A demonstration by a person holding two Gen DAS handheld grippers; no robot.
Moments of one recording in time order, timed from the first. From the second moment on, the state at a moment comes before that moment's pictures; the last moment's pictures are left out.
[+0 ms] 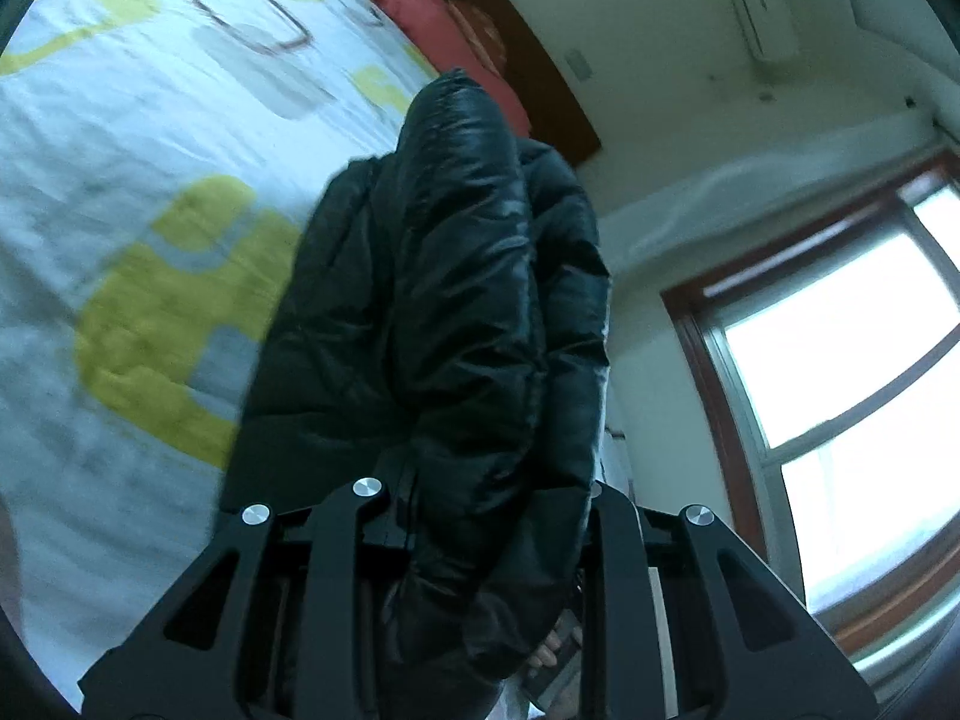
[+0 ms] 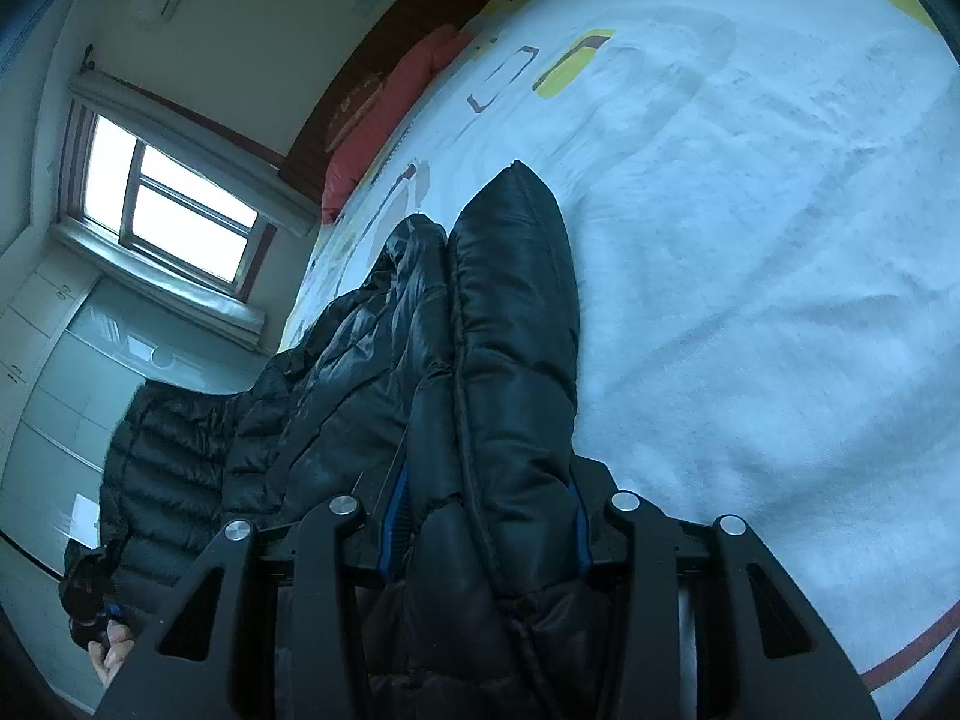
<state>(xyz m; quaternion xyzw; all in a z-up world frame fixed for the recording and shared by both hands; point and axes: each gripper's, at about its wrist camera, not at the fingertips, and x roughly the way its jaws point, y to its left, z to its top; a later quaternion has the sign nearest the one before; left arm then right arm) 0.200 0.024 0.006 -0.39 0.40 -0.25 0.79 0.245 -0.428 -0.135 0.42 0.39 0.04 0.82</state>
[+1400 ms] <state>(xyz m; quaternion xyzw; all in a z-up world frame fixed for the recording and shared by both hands) 0.218 -0.252 -0.070 -0.22 0.51 -0.31 0.77 0.201 -0.473 -0.145 0.47 0.37 0.07 0.80</state>
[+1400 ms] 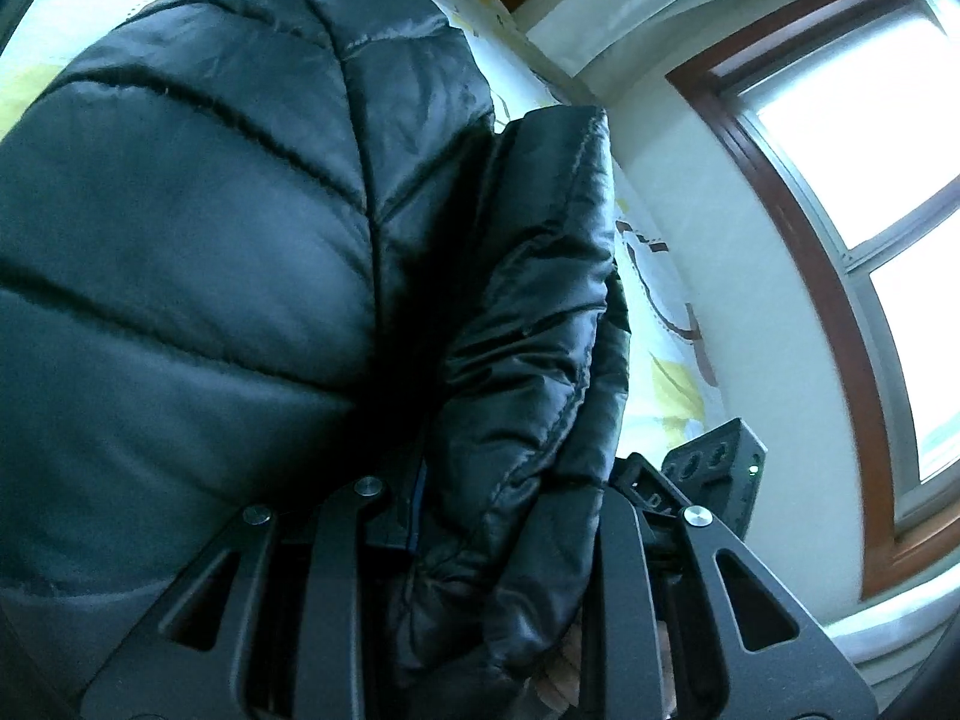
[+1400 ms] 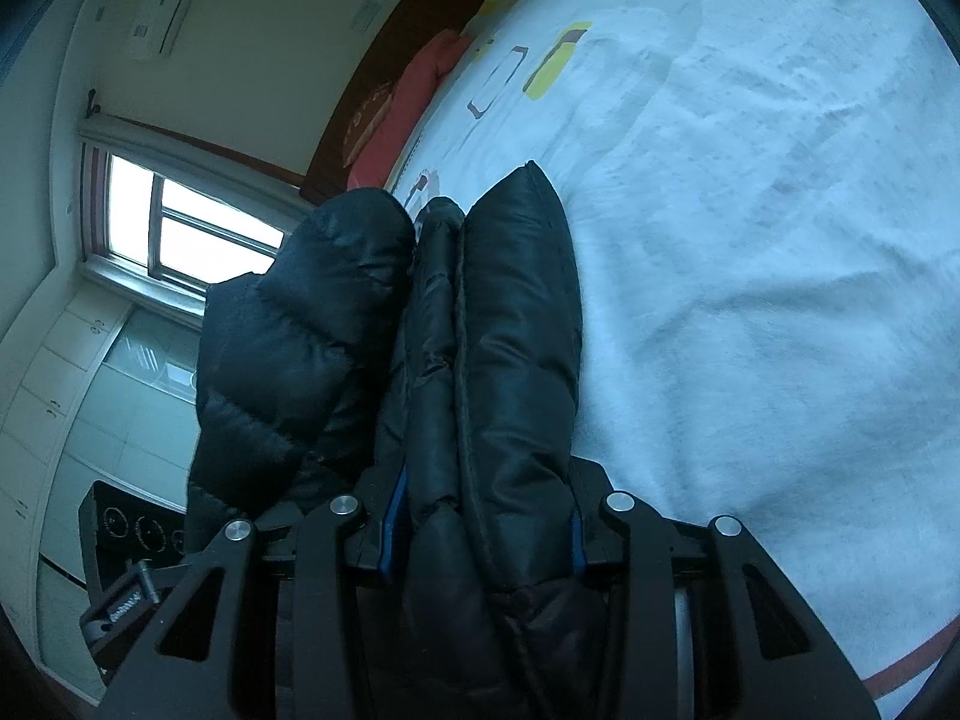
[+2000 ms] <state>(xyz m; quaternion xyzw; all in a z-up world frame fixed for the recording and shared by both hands) 0.194 -0.247 -0.035 -0.20 0.48 -0.33 0.79 0.188 -0.474 -0.133 0.47 0.37 0.06 0.80</state>
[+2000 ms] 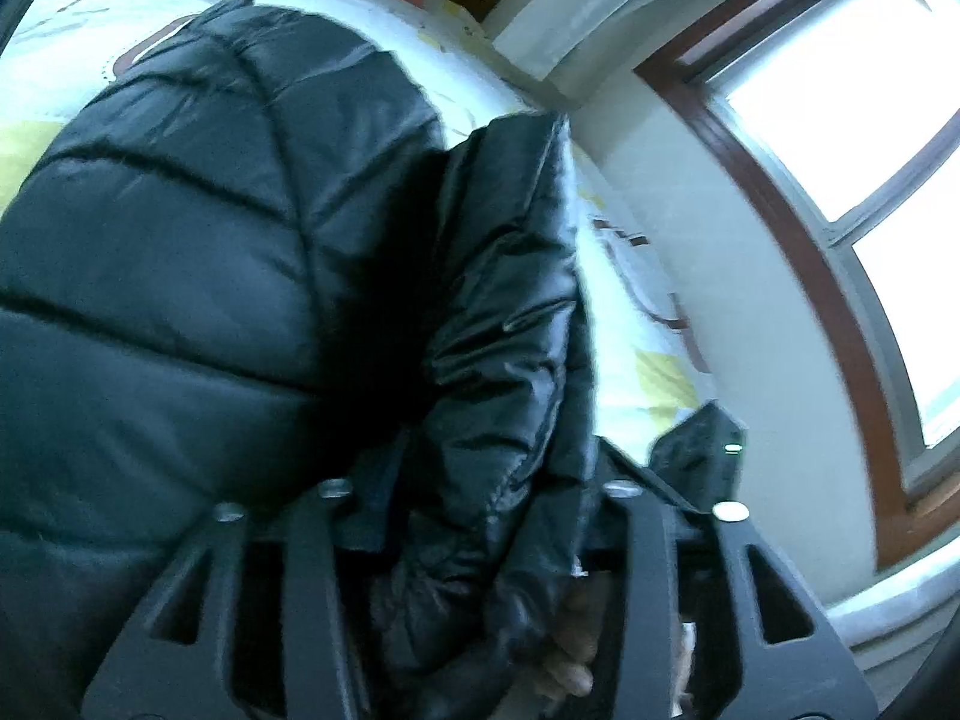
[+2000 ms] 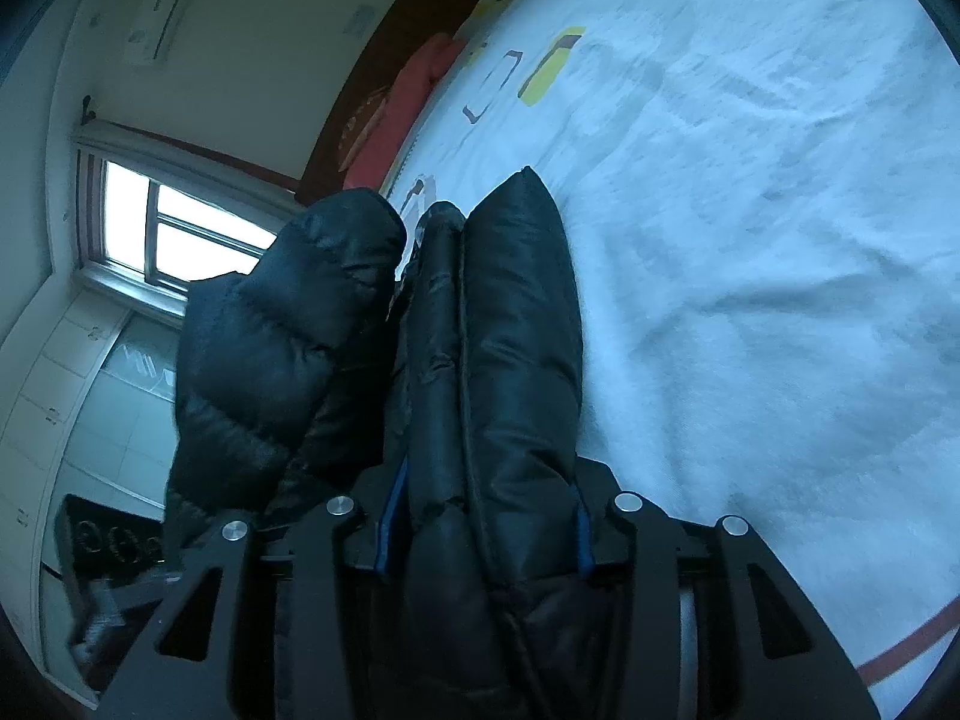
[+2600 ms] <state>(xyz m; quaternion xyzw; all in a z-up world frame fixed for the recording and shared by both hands) 0.179 -0.141 0.015 -0.32 0.42 -0.30 0.80 0.133 -0.490 -0.068 0.46 0.33 0.04 0.82</state>
